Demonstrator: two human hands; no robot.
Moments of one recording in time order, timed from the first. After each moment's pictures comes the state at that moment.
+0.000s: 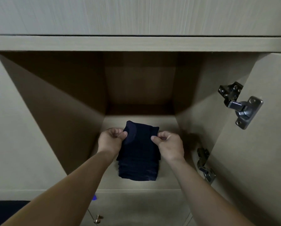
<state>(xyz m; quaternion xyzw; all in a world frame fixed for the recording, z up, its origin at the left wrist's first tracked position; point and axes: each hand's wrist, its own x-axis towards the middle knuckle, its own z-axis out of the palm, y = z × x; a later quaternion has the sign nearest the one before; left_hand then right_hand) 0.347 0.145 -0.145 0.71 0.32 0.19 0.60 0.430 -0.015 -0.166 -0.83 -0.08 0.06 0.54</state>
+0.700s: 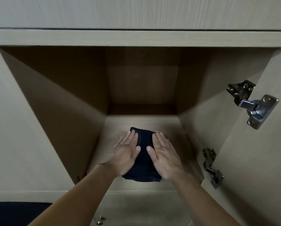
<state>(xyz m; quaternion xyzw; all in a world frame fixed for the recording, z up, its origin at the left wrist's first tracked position) 0.341 0.147 -0.177 0.99 0.06 0.01 0.13 0.411 -0.013 -0.183 -0.92 -0.34 0.05 0.17</state>
